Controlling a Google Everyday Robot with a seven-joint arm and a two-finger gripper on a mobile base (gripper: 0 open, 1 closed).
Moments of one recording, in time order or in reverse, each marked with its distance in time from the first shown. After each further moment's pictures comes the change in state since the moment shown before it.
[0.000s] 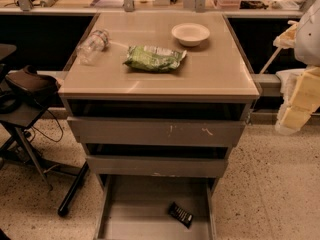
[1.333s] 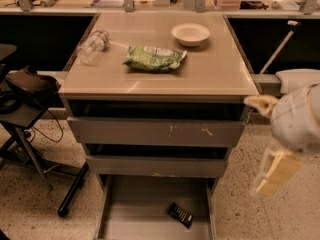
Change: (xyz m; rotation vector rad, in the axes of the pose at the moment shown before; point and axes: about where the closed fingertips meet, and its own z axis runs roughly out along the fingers) arm -0.002 0.078 0.089 -0.041 -0.258 -0.101
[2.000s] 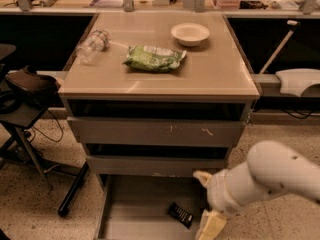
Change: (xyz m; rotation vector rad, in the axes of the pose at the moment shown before) arm 0.030 0.097 0.234 -0.274 -0.152 0.109
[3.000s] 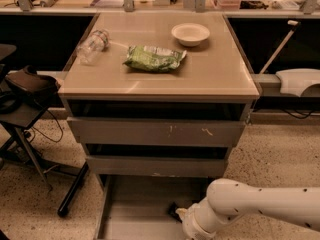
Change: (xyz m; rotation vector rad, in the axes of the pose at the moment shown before) arm 0.054 0.047 0.162 -0.191 0.060 0.151
